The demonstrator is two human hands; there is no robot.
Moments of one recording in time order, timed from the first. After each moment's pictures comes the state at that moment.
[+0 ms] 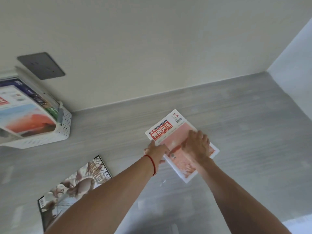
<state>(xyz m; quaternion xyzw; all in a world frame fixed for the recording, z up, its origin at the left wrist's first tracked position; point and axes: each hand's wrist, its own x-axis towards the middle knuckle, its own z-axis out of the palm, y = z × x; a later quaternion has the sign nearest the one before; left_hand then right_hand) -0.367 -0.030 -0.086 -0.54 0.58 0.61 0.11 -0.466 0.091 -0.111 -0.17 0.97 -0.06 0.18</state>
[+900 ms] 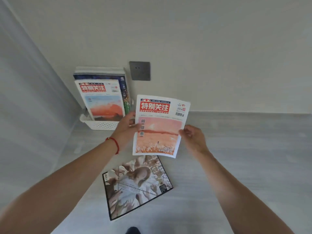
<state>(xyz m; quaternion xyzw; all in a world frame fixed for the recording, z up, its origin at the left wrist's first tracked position) -0.144 -0.267 0.032 -0.36 0.71 0.59 -0.16 -0.330 -0.077 -0.006 -0.25 0.82 -0.46 0.23</state>
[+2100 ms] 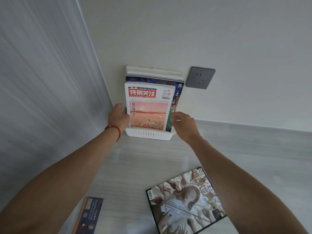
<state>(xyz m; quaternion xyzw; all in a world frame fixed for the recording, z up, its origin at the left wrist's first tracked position) -0.048 -0.503 0.004 -0.53 0.73 0.37 -0.21 -0.235 -0.335 -0.010 -0.35 0.84 -0.36 0.22</state>
